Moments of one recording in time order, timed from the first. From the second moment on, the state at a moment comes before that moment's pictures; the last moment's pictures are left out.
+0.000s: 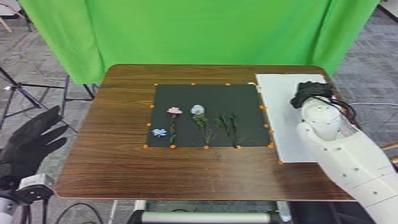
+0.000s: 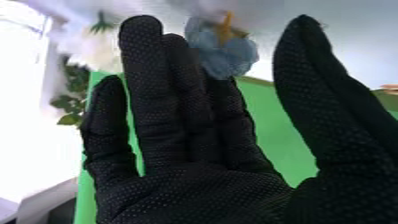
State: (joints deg) left arm 141.6 -62.5 -122.3 -127.5 48.8 -0.7 0.5; right arm -66.9 -54.4 61.7 -79.6 -146.3 -18.0 31.9
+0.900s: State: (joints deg) left arm 142.0 -62.5 -122.4 -127.6 48.8 -0.7 0.6; right arm -71.3 -55.1 58.7 -95.8 -144.7 -3.9 19.8
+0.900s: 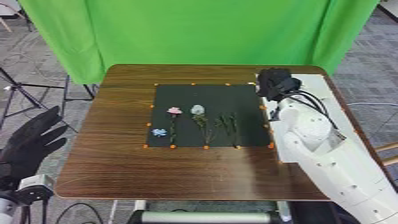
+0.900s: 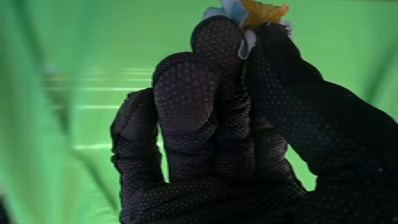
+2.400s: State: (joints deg) left arm 141.0 -62.3 -121.8 -127.2 48.7 -0.7 -0.2; right arm -72.2 -68.7 49.7 -92.2 -147.3 -1.1 15.8
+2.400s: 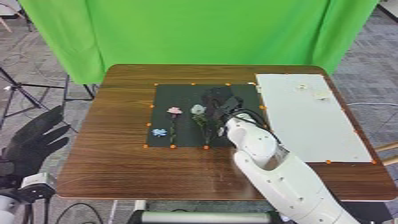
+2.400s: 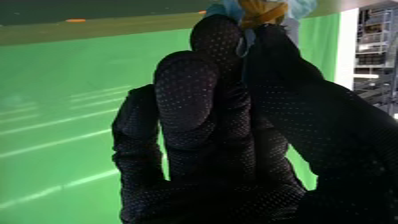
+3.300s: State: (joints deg) left arm 141.1 -62.3 -121.8 -127.2 48.7 -0.7 -0.2; right arm -73.7 -67.6 50.7 -91.9 -149.9 -2.3 13.7
